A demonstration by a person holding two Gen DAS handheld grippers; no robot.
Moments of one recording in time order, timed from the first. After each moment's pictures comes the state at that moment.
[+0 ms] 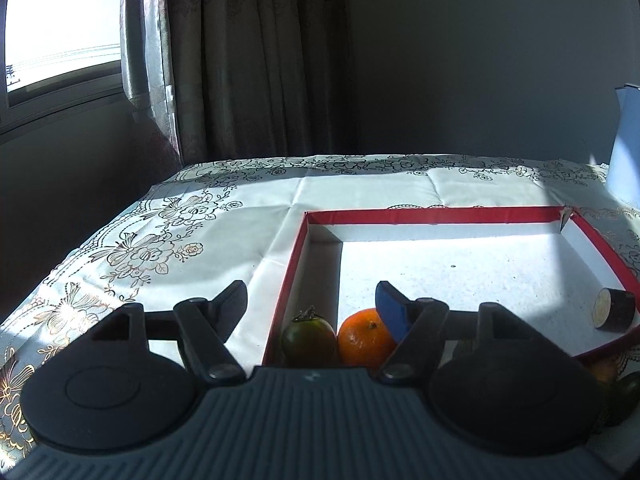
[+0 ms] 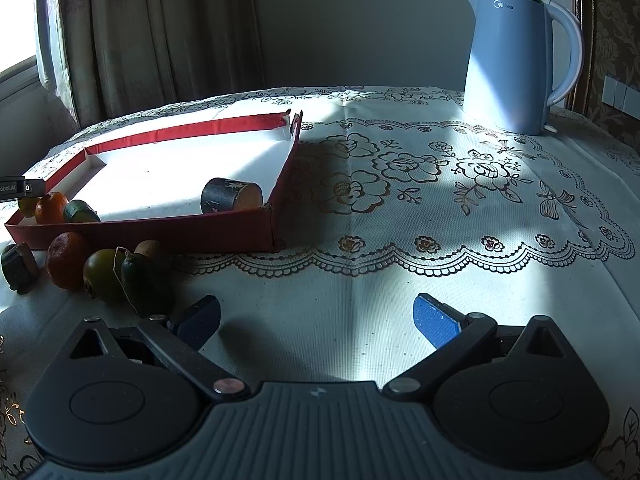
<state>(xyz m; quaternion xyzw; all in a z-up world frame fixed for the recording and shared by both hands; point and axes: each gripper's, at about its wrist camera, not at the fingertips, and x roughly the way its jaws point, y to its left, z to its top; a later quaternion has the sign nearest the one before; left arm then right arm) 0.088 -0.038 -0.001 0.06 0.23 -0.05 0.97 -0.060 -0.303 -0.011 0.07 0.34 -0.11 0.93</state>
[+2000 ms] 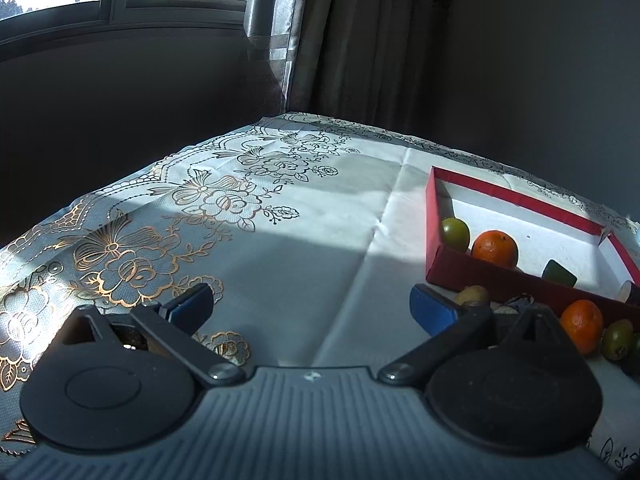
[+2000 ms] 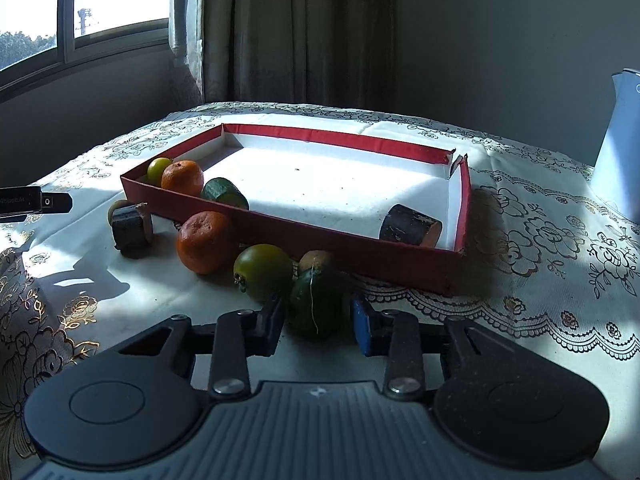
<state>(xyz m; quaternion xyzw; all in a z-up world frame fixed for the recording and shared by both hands) 0.010 0.079 -0.025 -0.07 0.26 0.02 0.96 -0.043 -0.236 -0.010 -0.02 0.31 0.06 0.95</state>
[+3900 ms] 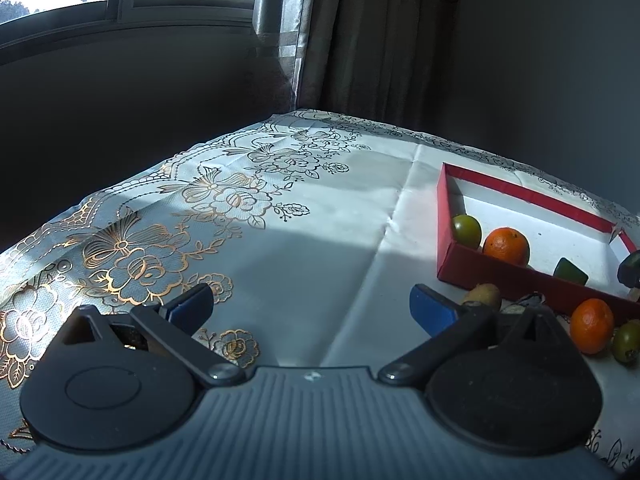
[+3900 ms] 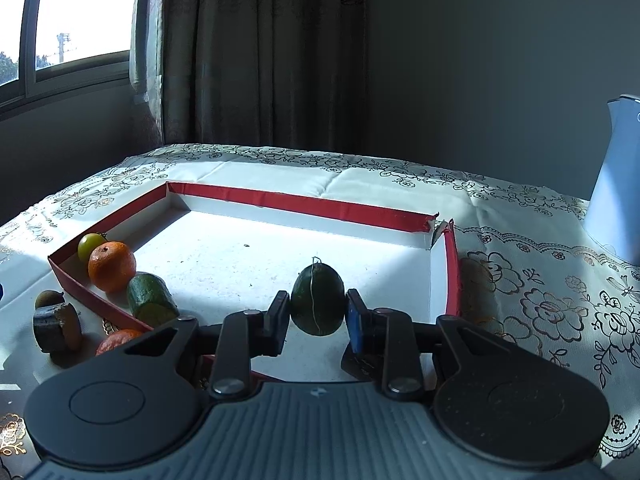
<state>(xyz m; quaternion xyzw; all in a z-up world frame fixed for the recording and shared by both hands) 0.011 0.080 -0.026 -0.06 0.27 0.04 0.96 0.031 -0.250 0.003 -0.01 0.26 0.02 0.97</state>
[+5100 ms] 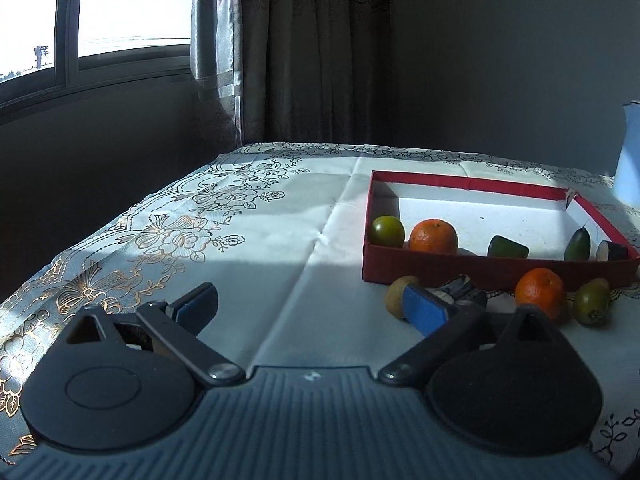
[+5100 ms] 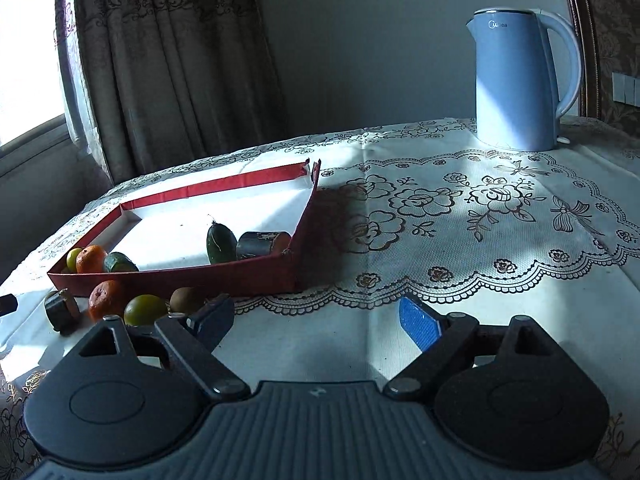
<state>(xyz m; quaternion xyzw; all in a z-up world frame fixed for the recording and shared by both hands) -0.009 0.025 -0.016 0.02 0.22 -0.02 0.97 -0.078 -0.319 -0.007 0.13 0.26 -0.07 0.96</state>
